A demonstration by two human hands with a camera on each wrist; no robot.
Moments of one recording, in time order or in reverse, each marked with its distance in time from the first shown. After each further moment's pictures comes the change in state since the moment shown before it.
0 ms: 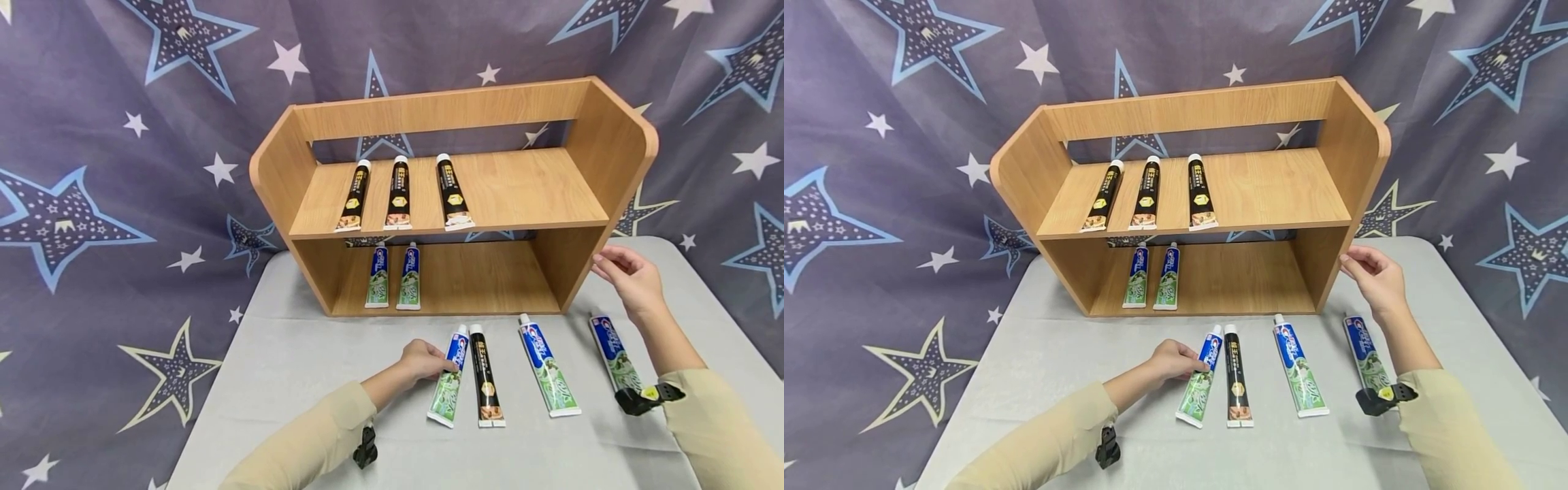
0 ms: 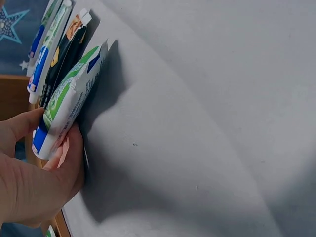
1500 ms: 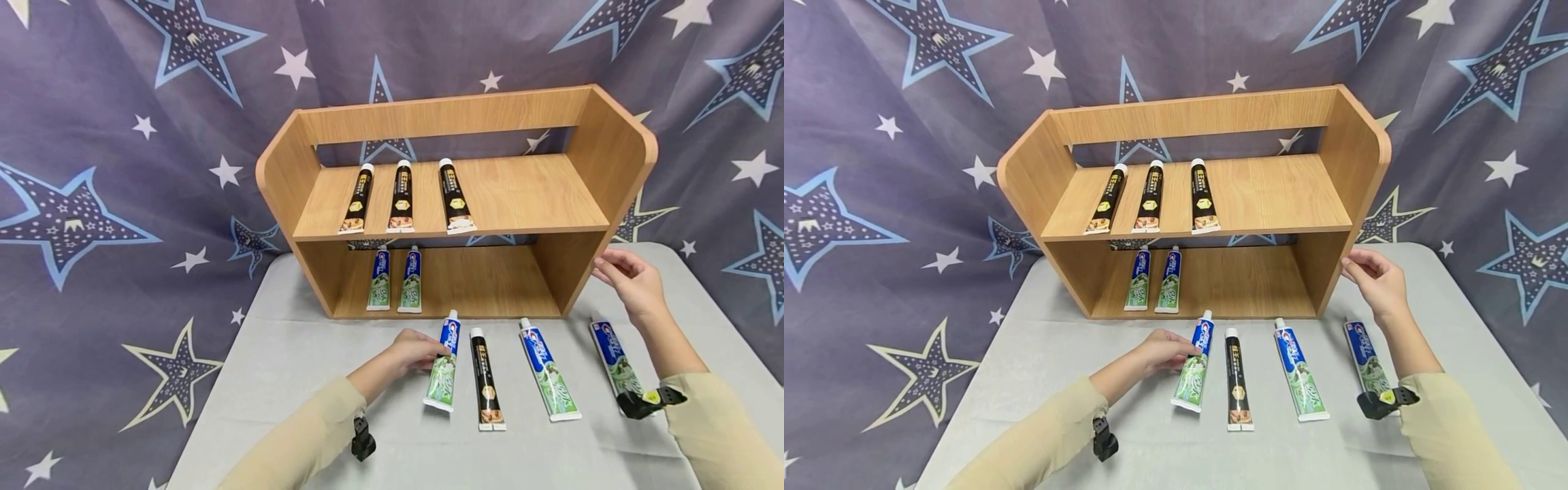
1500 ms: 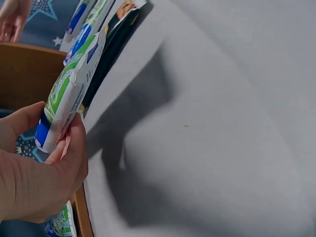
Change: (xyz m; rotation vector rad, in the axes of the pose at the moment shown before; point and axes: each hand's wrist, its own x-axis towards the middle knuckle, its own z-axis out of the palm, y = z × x) left_hand 0.015 0.006 -0.026 -0.268 -0.150 -0.024; right_hand 0.000 -0.003 0.000 0.010 -0.023 -0.017
